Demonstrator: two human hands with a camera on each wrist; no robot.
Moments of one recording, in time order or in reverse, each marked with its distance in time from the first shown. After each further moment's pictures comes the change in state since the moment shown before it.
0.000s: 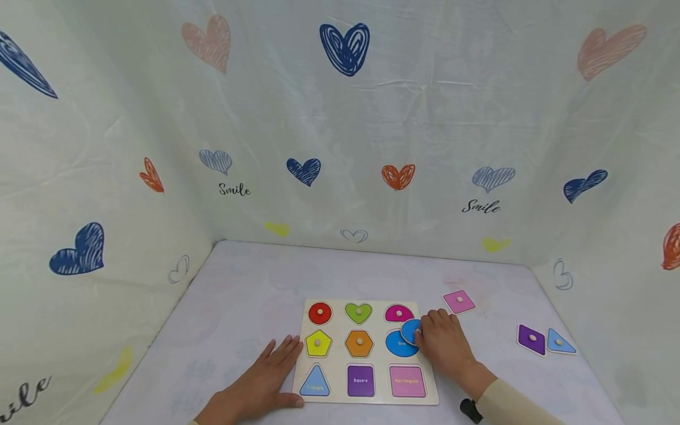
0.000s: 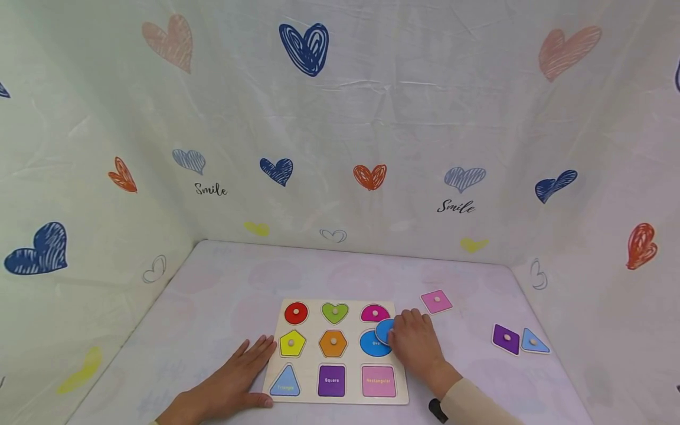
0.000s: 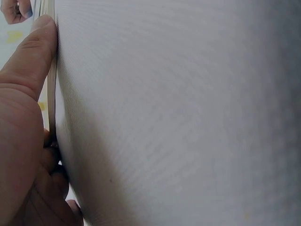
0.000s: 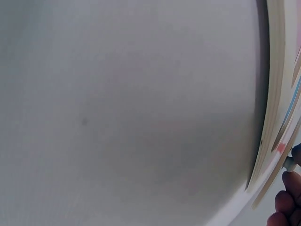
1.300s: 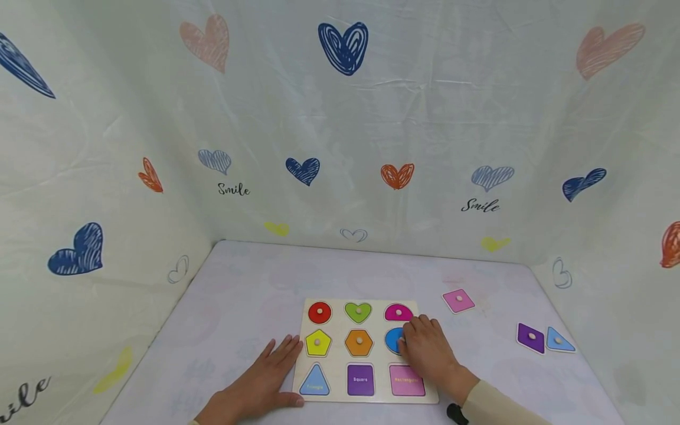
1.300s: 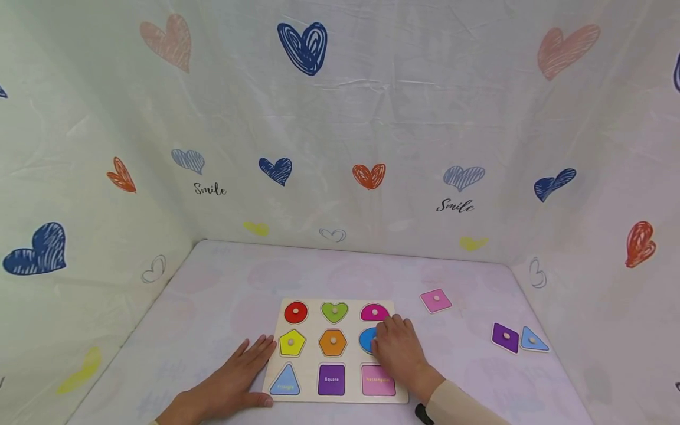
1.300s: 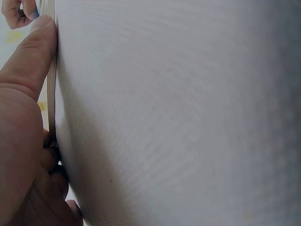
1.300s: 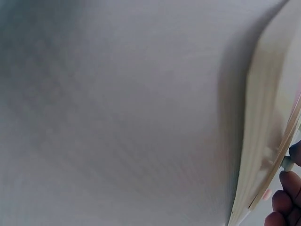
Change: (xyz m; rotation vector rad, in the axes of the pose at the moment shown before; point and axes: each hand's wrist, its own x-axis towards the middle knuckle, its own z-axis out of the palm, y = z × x) left_hand 0.000 -0.001 0.000 -0.008 0.003 0.003; right_hand 0.000 -0.034 0.001 0.033 -0.063 -0.064
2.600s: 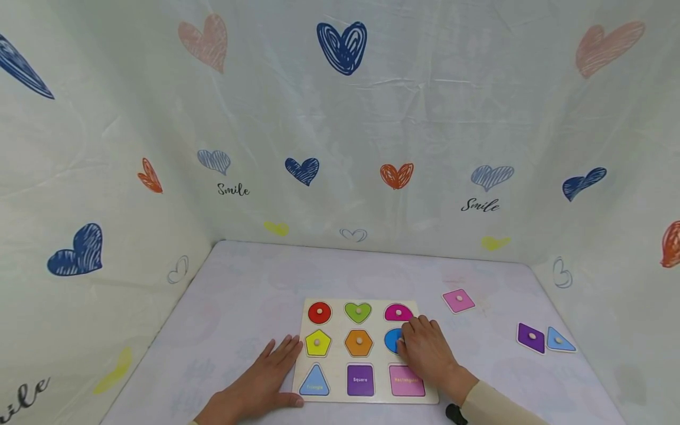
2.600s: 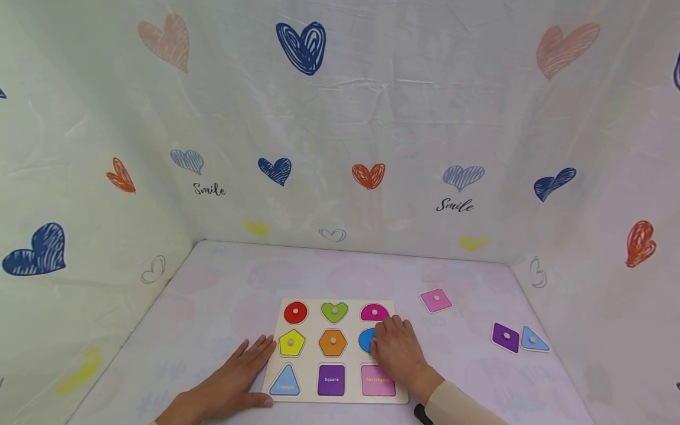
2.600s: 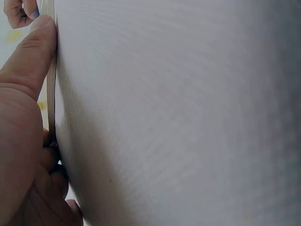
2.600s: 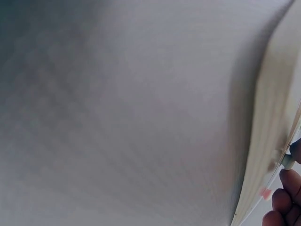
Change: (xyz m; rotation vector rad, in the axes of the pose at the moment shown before) left_hand 0.001 0.001 0.001 -0.004 -0.001 -0.019; right_hand -0.001 0.000 0.005 -0.027 0.010 -0.005
